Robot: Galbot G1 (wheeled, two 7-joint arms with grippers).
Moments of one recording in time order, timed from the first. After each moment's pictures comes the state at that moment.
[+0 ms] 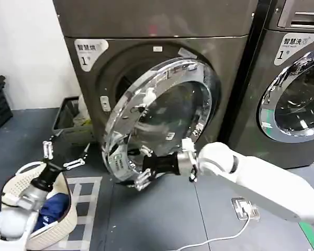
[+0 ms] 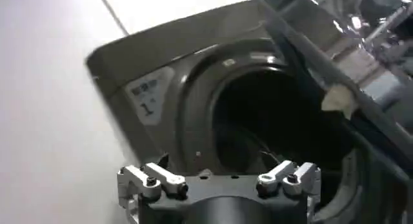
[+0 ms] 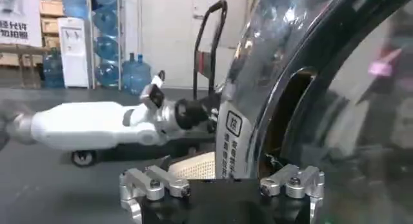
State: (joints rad) left arm 1.17 -0.99 -0.67 -1.72 -0.12 -0.58 0.33; right arm -0.12 0.72 -0.62 1.86 0.94 -0.12 -0.59
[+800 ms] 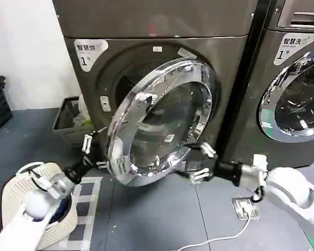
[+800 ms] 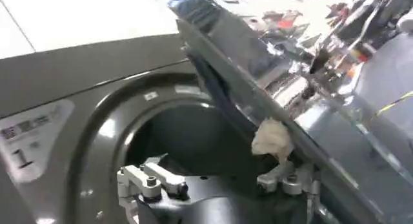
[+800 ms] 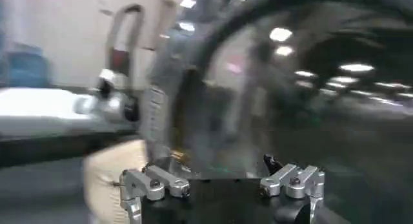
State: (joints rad) left arm 0.99 -0.92 -0.38 -1.72 -0.13 -0.59 0.41; right arm -1.11 0.44 0.39 2.06 0.86 -0.04 -0.43
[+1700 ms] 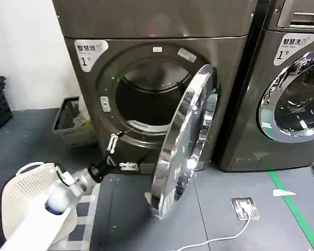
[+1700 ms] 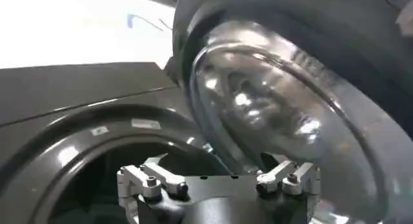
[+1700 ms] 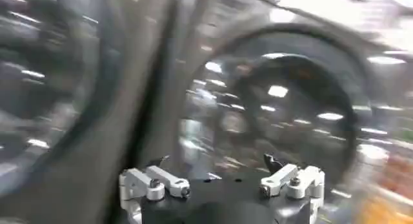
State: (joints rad) left arm 0.86 -0.93 -0.17 -1.72 -0.14 -0.59 0.40; right arm -1.93 0.99 1.46 1.99 0.61 0.05 -0.10
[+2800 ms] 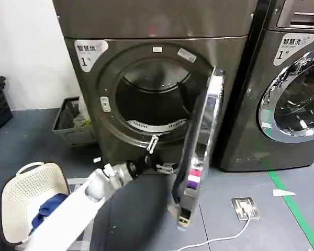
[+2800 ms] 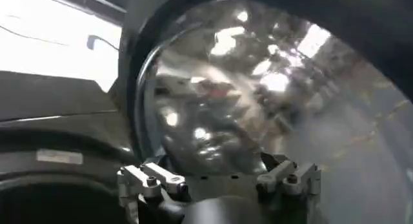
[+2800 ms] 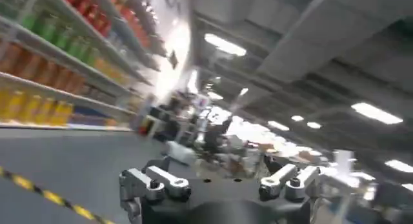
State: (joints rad) left arm 0.62 -1.05 0.16 -1.59 -0.13 -0.61 0.39; right arm -1.96 1.45 1.79 1.89 0.40 -0.04 0.49
